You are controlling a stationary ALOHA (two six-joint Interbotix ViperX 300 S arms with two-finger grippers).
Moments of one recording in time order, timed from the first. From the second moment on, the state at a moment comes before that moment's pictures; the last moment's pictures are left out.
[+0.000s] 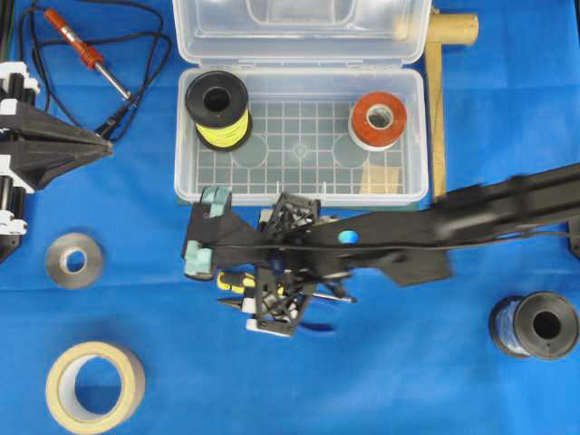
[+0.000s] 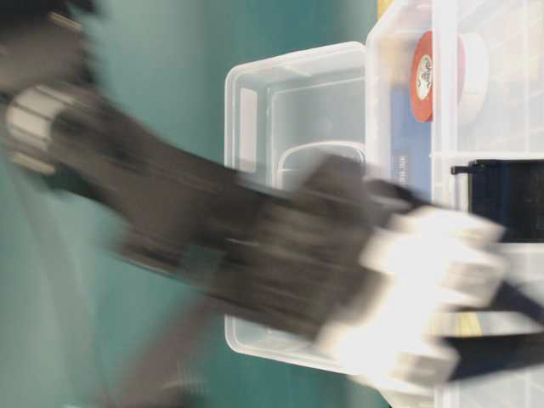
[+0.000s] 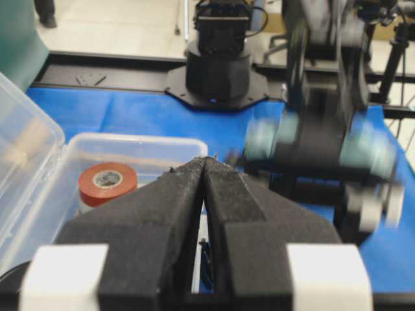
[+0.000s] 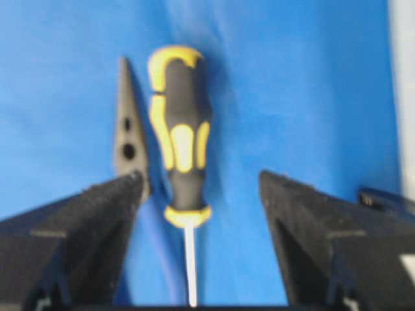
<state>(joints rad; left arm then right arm) 0.04 -1.00 1.19 -0.03 -0.23 0.00 0.17 0.33 0.00 -0.11 0.79 0.59</state>
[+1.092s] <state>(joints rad) 0.02 -1.02 1.19 -0.03 -0.20 -0.02 0.32 -0.91 1.06 -0.68 0.58 0.97</state>
